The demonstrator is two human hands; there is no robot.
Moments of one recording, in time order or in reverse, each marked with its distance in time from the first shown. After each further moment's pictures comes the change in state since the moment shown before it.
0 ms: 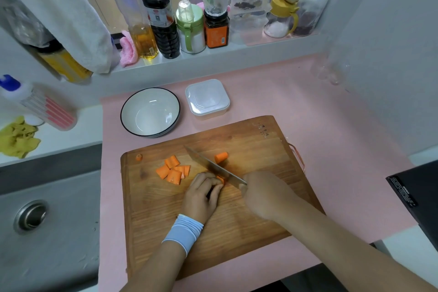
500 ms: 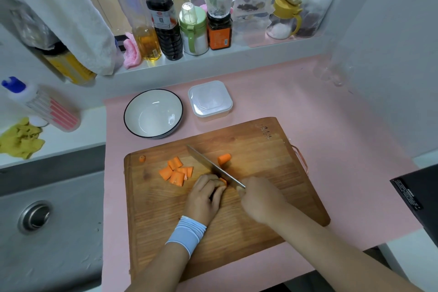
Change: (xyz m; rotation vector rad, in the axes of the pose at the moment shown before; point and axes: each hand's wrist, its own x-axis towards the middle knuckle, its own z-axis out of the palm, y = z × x) left_hand 0.000 -0.003 0.003 -0.010 0.006 0.010; right_hand 0.012 0.000 0.023 0.082 0.064 0.012
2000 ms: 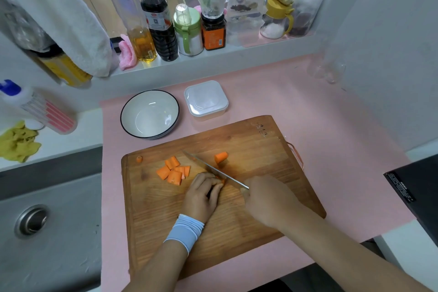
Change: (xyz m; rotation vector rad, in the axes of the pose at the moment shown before) left_hand 0.000 0.001 -0.002 0.017 0.003 -0.008; right_hand -0.029 0.000 -0.017 -0.101 0.046 -0.055
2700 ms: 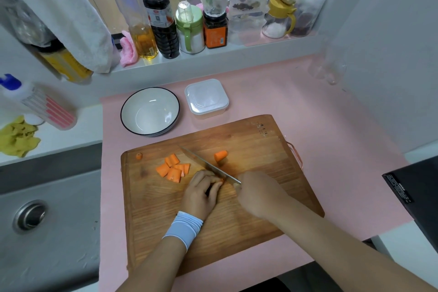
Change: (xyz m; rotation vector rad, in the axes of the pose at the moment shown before) left_hand 0.001 0.003 -0.002 -0.027 0.012 -0.008; right_hand 0.020 -0.006 0.004 0.000 -0.084 0.023
